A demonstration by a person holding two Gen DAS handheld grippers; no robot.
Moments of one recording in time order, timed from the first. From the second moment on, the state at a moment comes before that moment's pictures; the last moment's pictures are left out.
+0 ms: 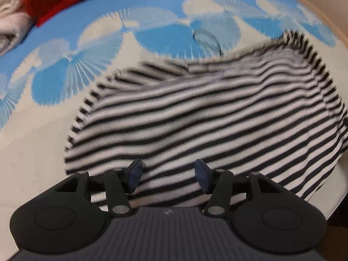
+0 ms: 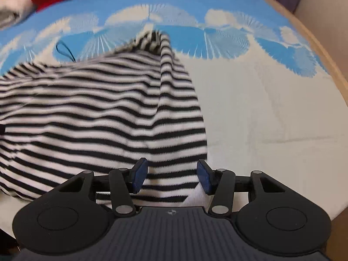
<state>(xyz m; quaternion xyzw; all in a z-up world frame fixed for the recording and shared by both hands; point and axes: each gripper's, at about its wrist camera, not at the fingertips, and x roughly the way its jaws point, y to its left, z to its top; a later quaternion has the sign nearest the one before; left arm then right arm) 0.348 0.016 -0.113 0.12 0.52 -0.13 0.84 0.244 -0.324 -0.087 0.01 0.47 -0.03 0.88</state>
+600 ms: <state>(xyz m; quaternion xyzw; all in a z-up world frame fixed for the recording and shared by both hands) 0.289 0.030 -0.044 0.10 0.42 -0.05 0.90 0.199 -0.321 -0.018 0.00 0.36 -0.03 0.93</state>
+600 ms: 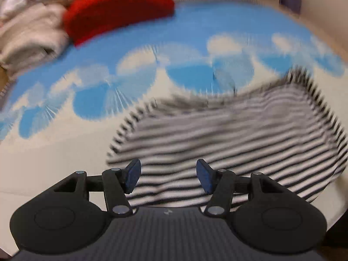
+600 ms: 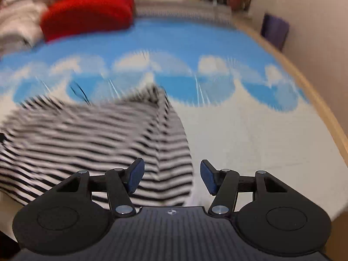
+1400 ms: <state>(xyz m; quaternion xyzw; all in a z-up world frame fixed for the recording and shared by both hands) 0.216 0.117 -0.100 -0.12 0.48 0.03 0.87 0.141 -0.335 -0.050 0.05 0.32 -0.03 0.95</state>
